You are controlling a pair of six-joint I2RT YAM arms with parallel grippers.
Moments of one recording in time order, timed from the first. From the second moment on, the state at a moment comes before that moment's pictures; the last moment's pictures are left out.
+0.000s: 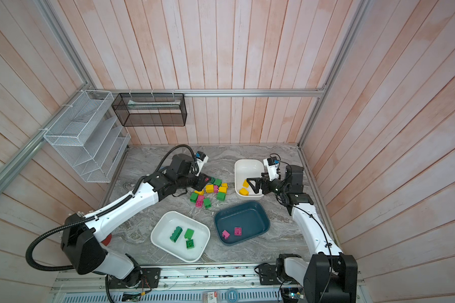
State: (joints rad) left arm -0.72 1.50 1.28 -0.46 0.13 -0.14; right arm 0.01 1.15 0.79 -0.16 -0.70 0.02
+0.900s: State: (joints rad) left arm -1.00 1.88 1.28 -0.35 0.31 0.00; right arm -0.01 1.01 0.72 -0.21 -0.66 0.01
